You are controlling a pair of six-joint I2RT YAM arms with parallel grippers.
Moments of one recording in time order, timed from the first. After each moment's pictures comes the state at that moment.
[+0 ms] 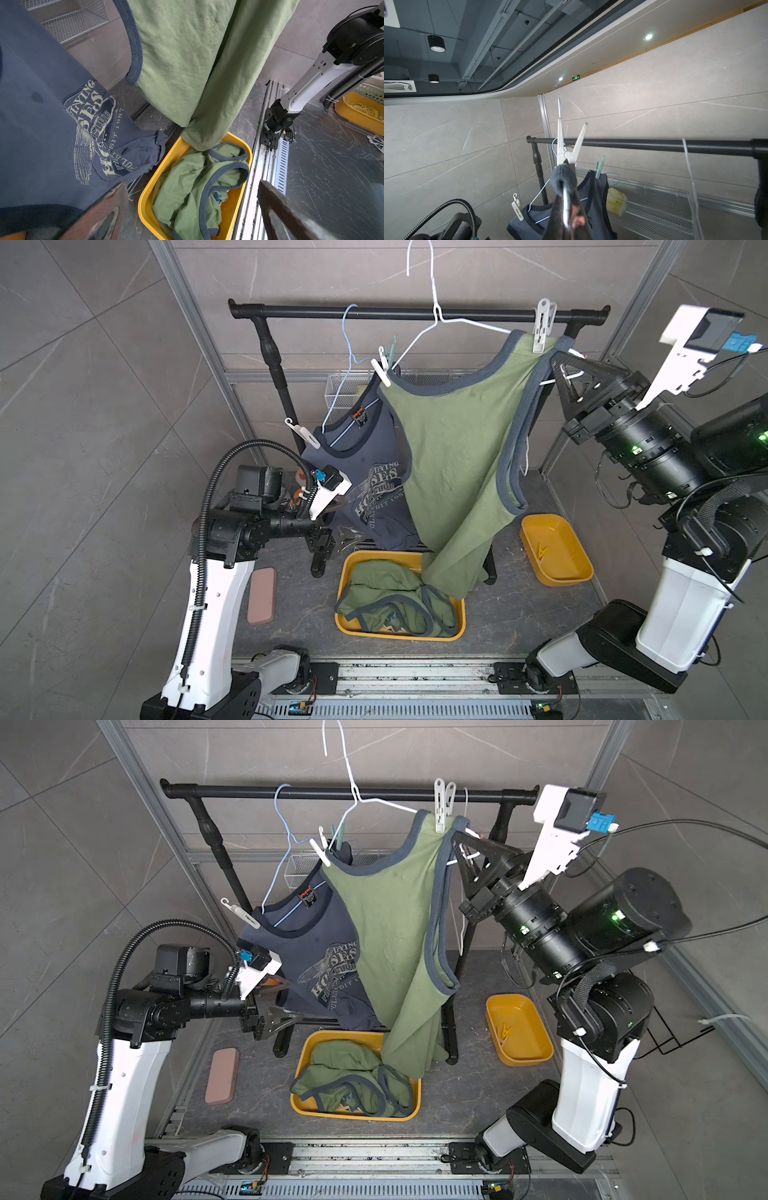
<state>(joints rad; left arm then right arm) -0.21 1.19 1.77 -1.32 0.82 0.53 0.55 1.55 2.74 -0.78 -0.13 0.22</state>
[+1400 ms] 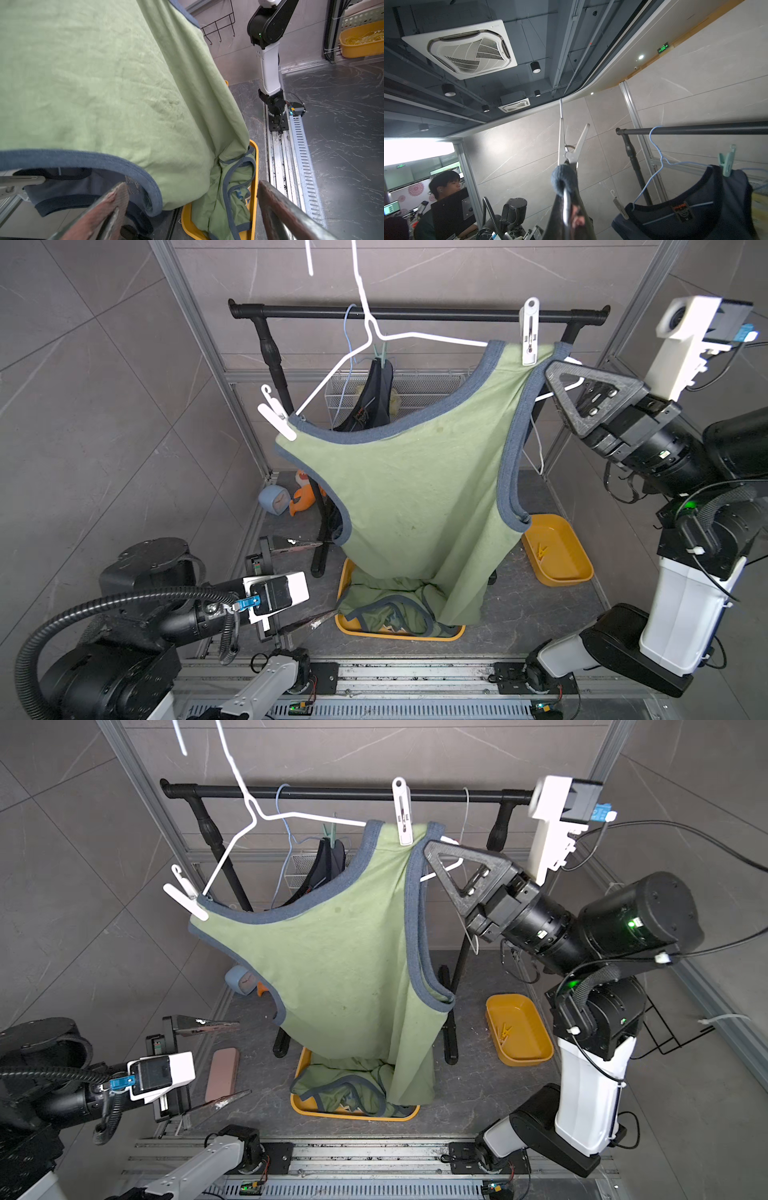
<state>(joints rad) -0.21 0.98 2.15 -1.60 0.90 0.88 0.55 1.52 2.63 -0.53 -0.59 0.69</state>
